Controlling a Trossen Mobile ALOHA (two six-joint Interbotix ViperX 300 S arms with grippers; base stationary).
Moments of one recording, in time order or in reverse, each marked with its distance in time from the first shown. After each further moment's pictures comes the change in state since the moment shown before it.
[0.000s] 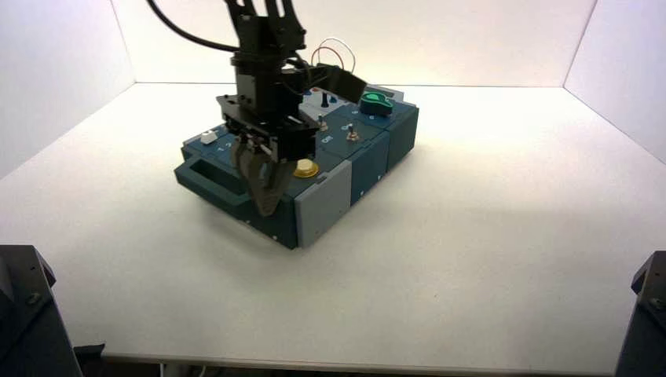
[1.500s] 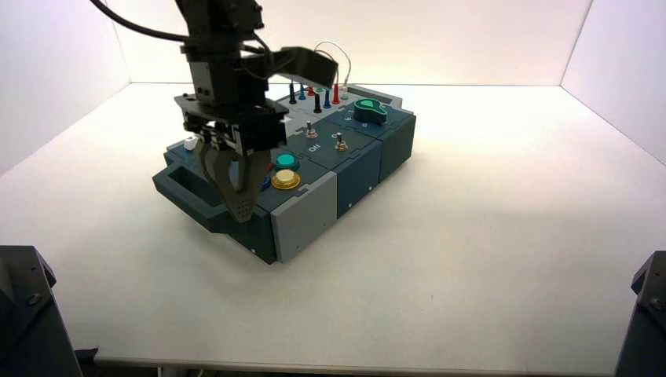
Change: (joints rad) left arm 0.012 -0.173 0.150 -0.106 0.008 0.000; right arm 0.002 -0.021 0.000 0.009 0.028 0.002
